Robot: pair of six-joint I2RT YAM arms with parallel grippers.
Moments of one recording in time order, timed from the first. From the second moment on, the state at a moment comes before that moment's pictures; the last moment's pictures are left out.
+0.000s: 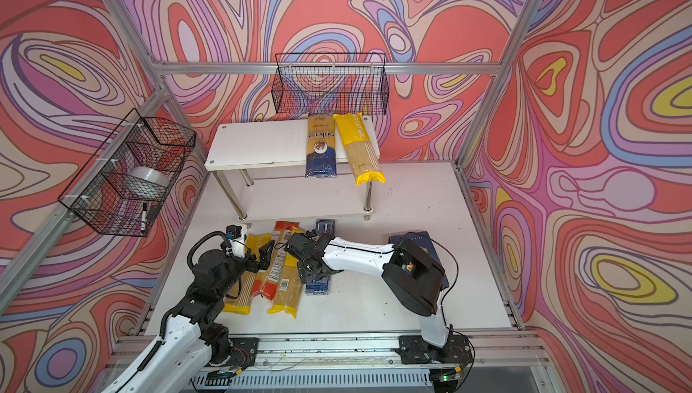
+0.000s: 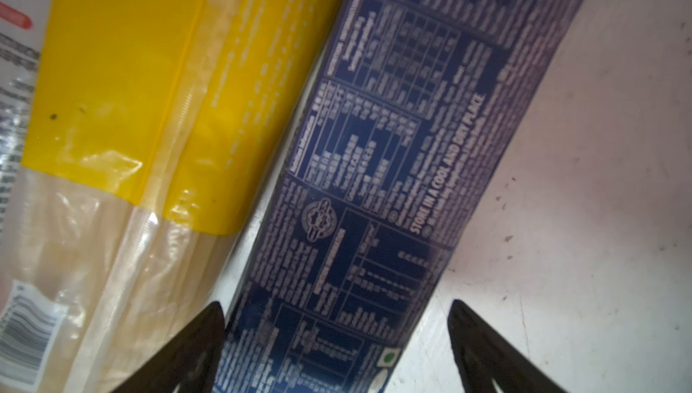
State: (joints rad) left arm -0.27 0.61 0.23 0.08 0.04 -0.13; right arm 1.04 1.93 1.38 -0.78 0.17 0.71
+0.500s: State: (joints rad) left arm -0.27 0.62 0.23 0.08 0.04 -0.13; right arm 1.04 1.85 1.25 -0.77 0.20 0.70
